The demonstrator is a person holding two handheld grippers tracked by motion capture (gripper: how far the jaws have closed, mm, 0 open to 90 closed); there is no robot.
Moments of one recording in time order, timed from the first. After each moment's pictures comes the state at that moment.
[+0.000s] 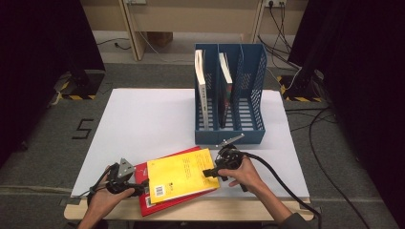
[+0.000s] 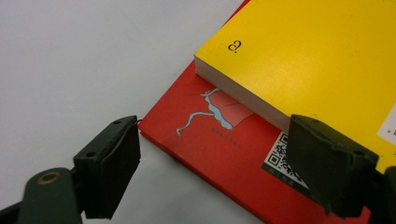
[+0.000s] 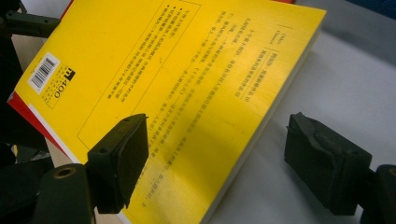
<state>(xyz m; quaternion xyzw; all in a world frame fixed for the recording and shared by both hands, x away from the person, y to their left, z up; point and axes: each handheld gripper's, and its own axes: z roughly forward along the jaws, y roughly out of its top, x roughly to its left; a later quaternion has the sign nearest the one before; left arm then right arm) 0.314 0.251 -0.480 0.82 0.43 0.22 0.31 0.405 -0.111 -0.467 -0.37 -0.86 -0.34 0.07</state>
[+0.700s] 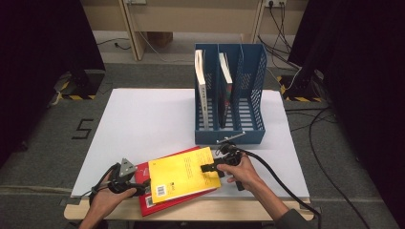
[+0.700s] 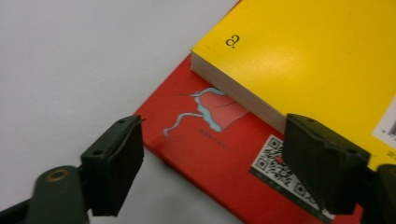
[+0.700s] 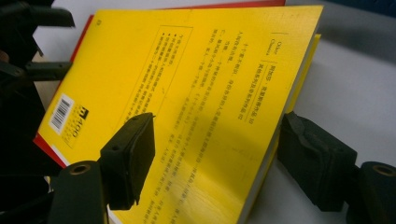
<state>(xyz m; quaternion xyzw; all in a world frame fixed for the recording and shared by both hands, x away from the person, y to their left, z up) 0.314 0.247 -0.483 0.81 0.44 0.20 0.33 0.414 -0.109 -0.466 -0.43 -0.82 -0.36 0.11</state>
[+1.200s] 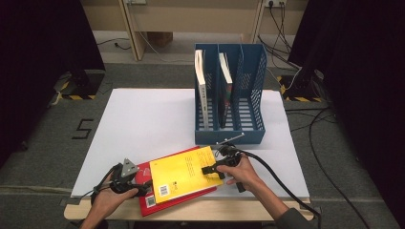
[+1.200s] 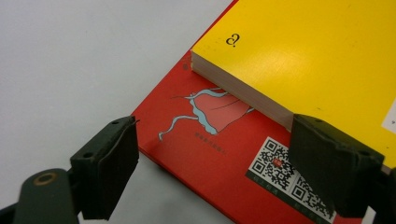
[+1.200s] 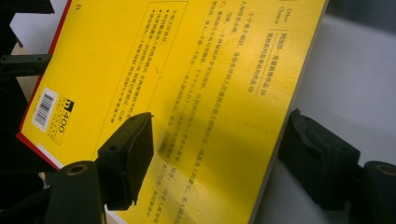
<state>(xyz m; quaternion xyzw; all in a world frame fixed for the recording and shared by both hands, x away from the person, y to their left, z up) 0.315 0.244 -0.483 0.82 0.44 0.21 0.32 0.410 -0.107 -0.473 -0.45 -0.83 -0.33 0.10</state>
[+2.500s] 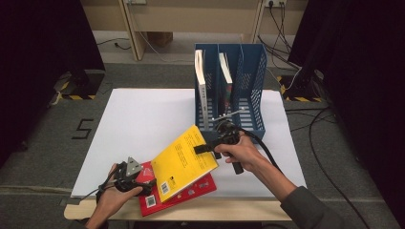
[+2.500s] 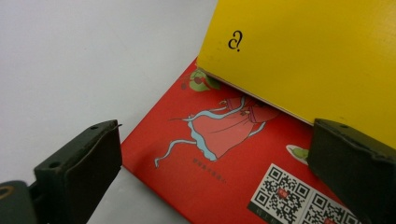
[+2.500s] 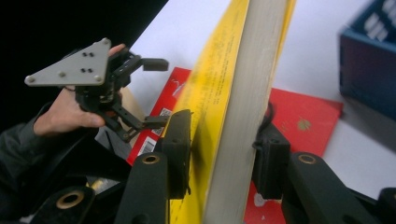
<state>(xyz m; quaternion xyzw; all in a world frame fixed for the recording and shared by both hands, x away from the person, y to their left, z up) 0.323 0.234 -0.488 0.81 0.43 0.22 0.32 0.424 -0.085 -0.369 -0.37 -0.83 -0.40 0.14</state>
